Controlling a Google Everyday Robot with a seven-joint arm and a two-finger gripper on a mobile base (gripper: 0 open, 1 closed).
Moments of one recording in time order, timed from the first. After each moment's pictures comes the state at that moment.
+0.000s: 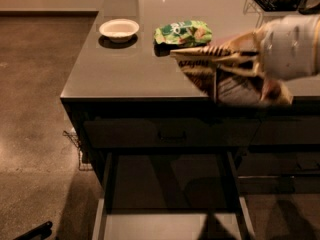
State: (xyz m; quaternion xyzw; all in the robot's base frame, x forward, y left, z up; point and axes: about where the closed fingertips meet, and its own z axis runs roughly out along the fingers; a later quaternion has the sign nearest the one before) arm 0.502 -0.145 1.001 -0.73 0.44 -0.09 0.52
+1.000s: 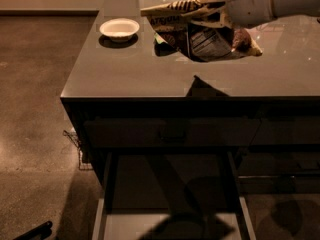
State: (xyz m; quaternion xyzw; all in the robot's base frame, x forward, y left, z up) arm 0.574 -0.091 1.062 -0.76 0.34 -0.14 0.54
